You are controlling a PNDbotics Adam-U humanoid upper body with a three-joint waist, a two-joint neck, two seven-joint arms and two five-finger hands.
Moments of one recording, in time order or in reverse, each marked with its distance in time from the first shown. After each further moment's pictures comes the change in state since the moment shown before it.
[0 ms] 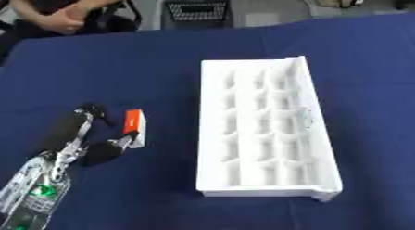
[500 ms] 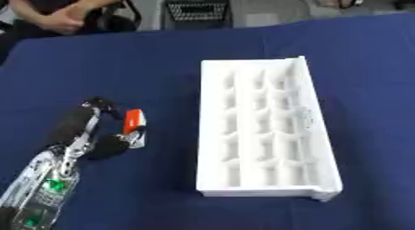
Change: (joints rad) left arm -0.017 -0.021 -0.007 0.010 -0.027 -0.004 -0.012; right arm 0.000 0.000 0.000 0.000 0.000 0.000 0.000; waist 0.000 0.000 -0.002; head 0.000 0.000
